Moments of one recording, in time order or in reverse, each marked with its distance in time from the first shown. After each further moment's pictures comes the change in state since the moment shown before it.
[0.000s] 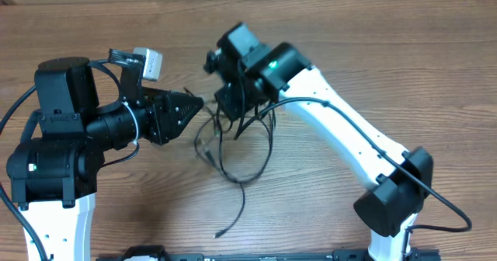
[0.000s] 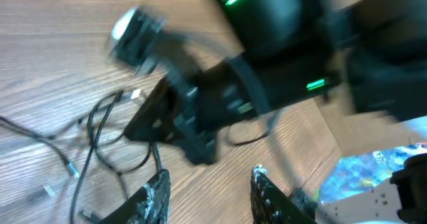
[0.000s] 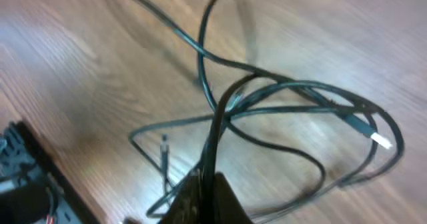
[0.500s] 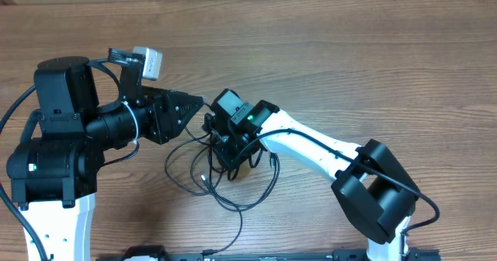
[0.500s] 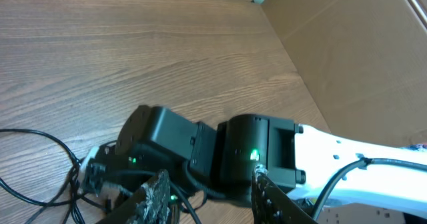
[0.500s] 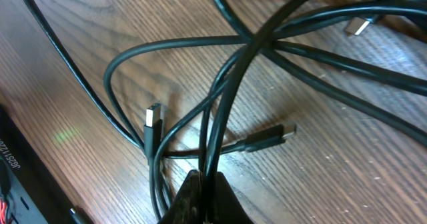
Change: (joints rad) left arm 0.000 0.000 0.000 0.010 0.000 0.000; right arm 0.111 0.011 -0.603 0.435 -0.123 0.067
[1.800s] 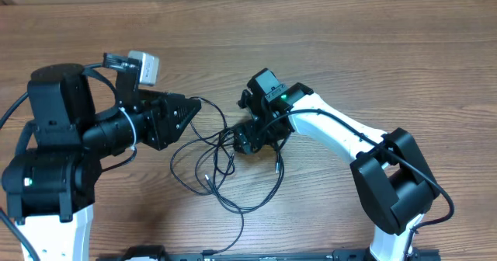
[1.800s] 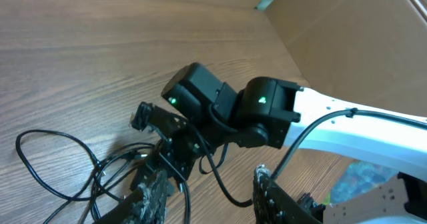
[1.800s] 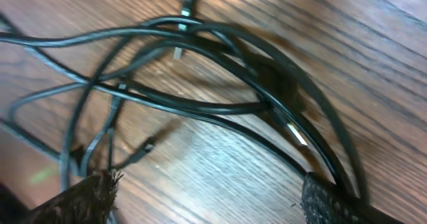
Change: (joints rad) left arm 0.001 -0.036 0.000 0.000 -0.027 0.000; right arm -0.191 -0.032 -0.076 0.013 -0.002 0.065
